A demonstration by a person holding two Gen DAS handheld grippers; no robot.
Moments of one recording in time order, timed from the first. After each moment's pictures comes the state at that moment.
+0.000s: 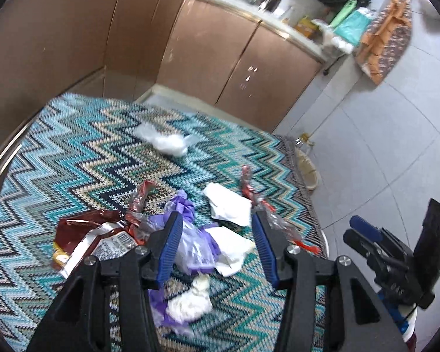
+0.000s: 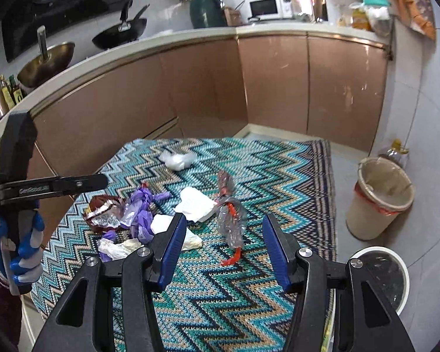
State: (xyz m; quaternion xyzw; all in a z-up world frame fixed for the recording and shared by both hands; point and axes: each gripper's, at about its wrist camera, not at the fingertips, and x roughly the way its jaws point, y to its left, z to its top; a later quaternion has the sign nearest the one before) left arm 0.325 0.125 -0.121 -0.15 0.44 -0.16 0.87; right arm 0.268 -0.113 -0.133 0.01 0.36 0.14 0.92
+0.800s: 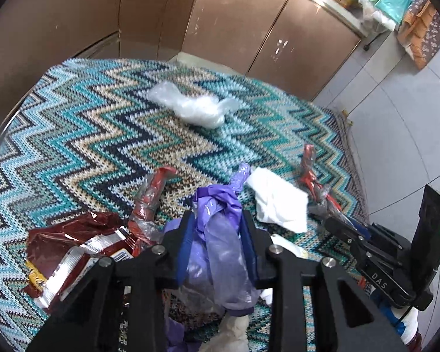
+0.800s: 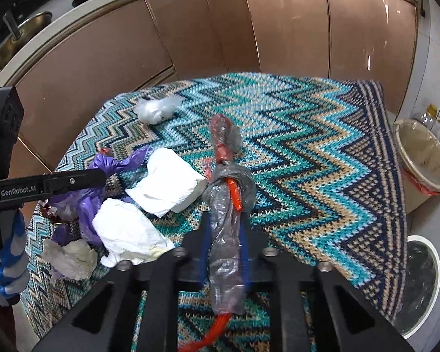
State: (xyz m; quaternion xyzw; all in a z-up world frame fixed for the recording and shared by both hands) left arm 0.370 0.115 -0.180 -0.12 0.51 -0.11 0.85; right arm 0.358 -0.093 -0.227 0.02 0.46 0.17 0.87
